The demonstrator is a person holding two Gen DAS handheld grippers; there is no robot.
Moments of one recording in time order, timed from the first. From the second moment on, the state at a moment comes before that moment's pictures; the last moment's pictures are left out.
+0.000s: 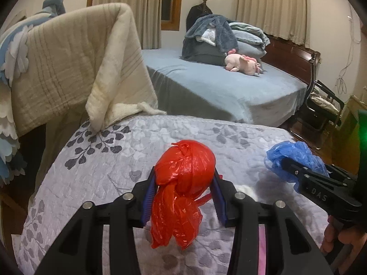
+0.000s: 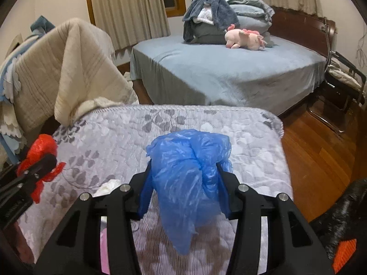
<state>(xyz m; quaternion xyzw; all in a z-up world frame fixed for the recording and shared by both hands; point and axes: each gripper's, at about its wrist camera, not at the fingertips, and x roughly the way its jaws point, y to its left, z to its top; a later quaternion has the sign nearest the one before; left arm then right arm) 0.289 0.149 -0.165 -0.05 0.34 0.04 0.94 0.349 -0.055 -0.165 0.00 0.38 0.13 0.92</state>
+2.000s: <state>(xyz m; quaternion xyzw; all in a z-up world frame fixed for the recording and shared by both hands) 0.136 -0.064 -0.060 0.00 0.28 -0.15 0.95 0.091 -0.276 -0.031 0.03 0.26 -0.04 0.96</state>
